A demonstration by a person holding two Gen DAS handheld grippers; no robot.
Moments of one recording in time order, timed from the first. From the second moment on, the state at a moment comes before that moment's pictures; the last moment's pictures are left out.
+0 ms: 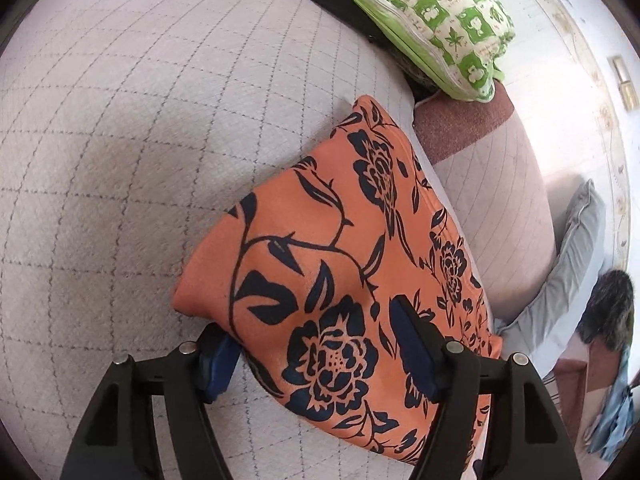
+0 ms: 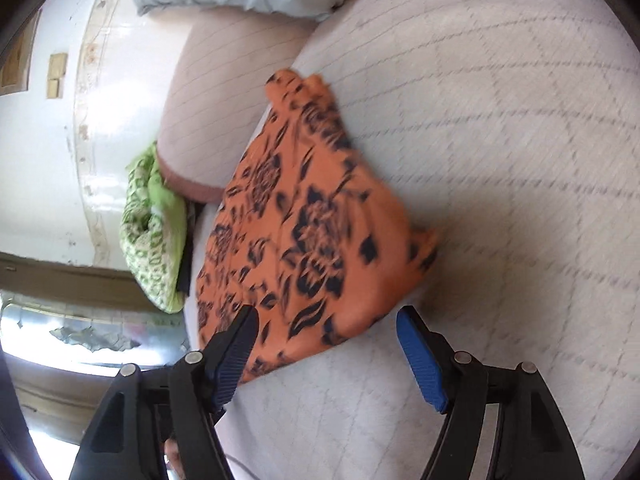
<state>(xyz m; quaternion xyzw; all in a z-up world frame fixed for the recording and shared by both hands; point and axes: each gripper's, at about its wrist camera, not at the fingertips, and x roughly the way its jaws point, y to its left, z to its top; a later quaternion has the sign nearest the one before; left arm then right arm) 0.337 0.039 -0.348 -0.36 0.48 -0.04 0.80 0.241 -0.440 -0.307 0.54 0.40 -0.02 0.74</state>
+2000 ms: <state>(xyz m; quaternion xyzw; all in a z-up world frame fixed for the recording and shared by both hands) 0.280 0.027 -0.339 -0.22 0.49 -0.08 0.84 0.210 -0.408 -0.279 0.40 0.46 -0.01 0.79</state>
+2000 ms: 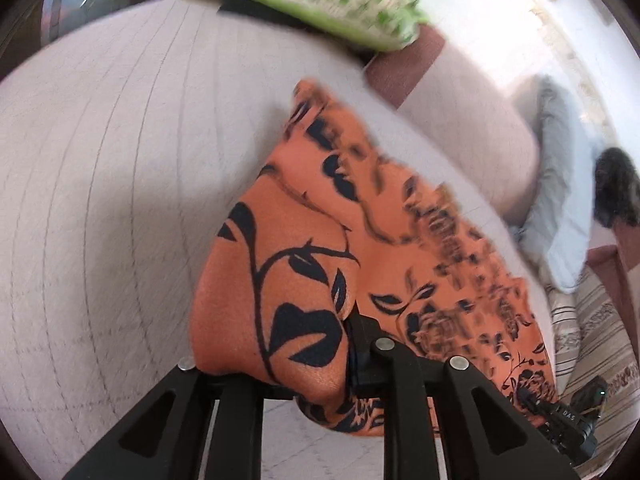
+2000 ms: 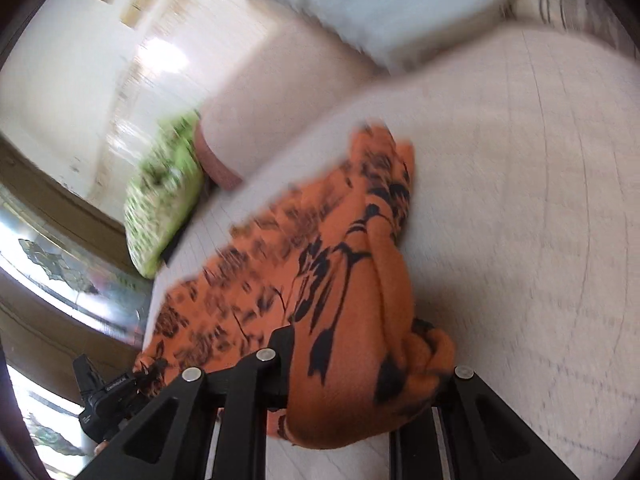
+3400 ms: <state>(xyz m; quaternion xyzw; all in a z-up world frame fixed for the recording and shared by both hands) 0.265 -0.044 -0.266 -0.08 0.36 -0.14 0.92 0.290 -0.348 -0.272 0.41 0.44 0.04 0.80</state>
